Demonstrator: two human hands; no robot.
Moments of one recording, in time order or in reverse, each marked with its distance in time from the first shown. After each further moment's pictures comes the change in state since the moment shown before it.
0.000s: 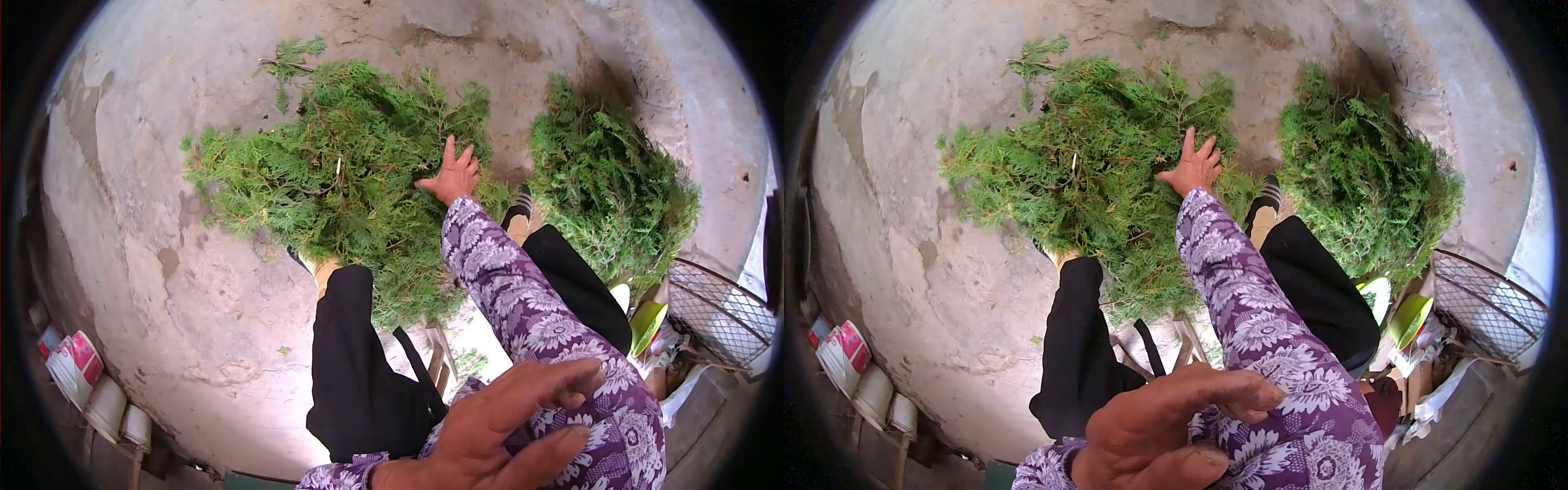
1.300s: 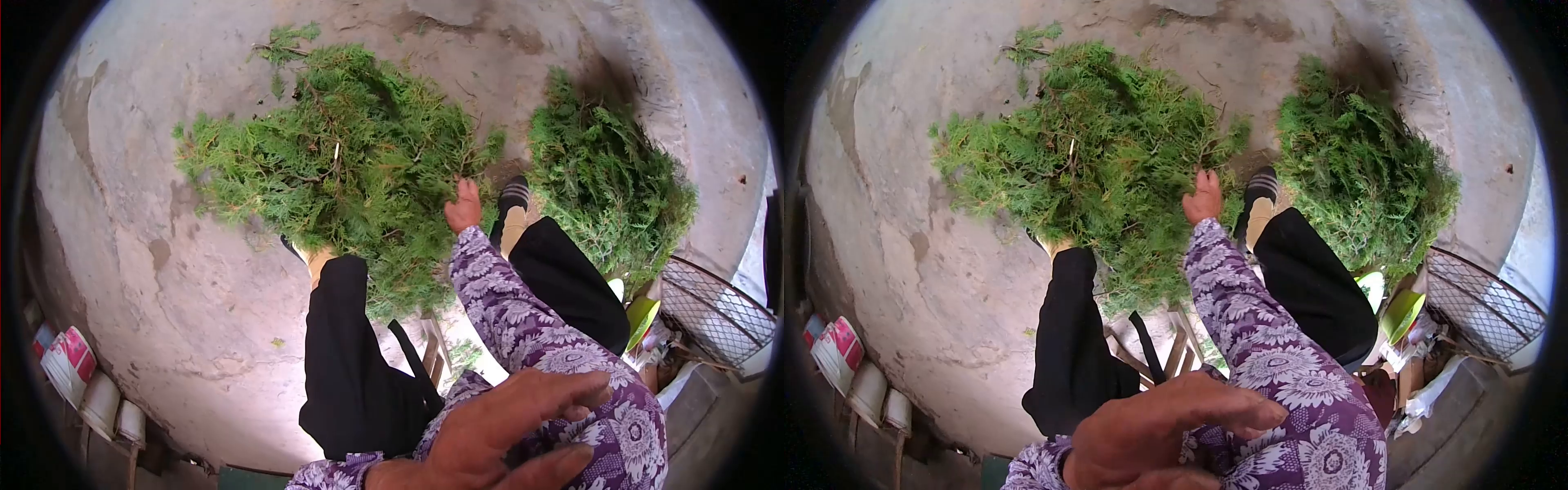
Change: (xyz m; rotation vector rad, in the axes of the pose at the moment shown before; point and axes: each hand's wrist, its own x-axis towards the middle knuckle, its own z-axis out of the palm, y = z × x) left_hand -0.002 0.006 -0.009 -0.068 -0.052 0.062; right_hand -0.050 0.078 0.060 0.316 0.038 -0.078
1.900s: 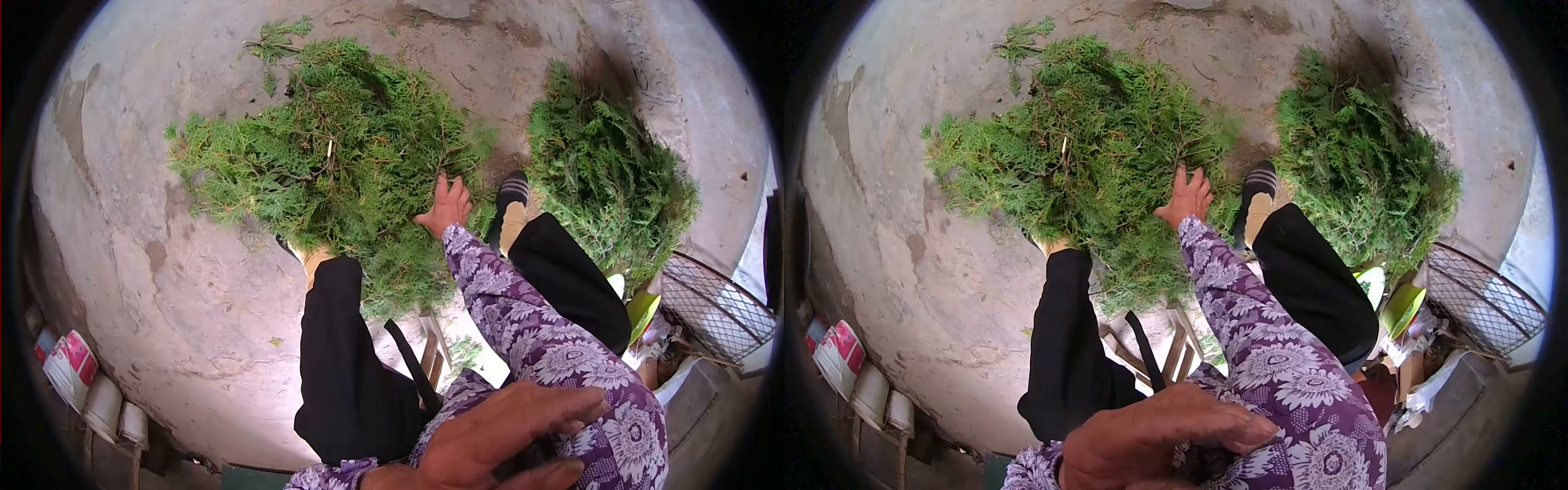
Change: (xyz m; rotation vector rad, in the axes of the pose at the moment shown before) left_hand 0.003 0.014 -0.001 -0.018 0.031 -0.279; right_hand -0.018 -0.062 -0.017 -0.360 -0.217 0.065
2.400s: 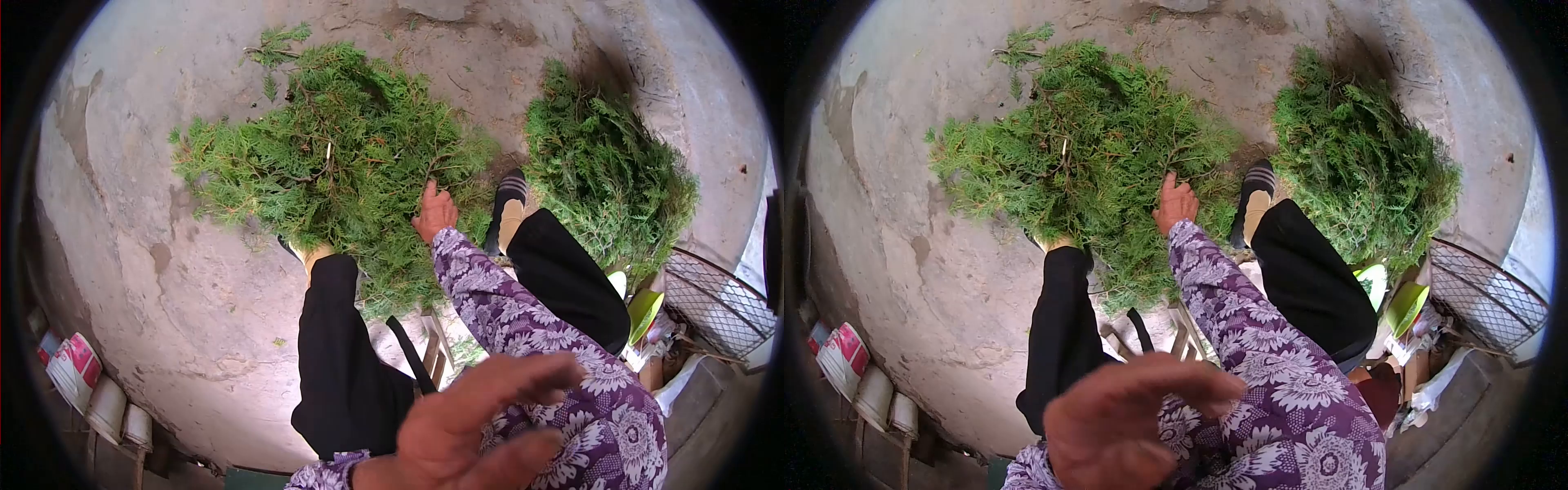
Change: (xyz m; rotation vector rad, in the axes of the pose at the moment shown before) left_hand -0.005 -0.018 -0.001 0.060 0.105 0.215; right_hand -0.006 -0.011 0.010 -0.074 -0.080 -0.013
